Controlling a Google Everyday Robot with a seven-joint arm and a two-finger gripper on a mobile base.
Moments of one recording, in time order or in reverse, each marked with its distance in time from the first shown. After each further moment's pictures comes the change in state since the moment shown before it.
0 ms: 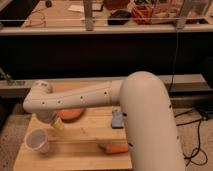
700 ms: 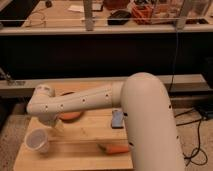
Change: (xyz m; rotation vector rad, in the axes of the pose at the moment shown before) arm -0.001 0.003 0.019 0.027 0.001 -0.014
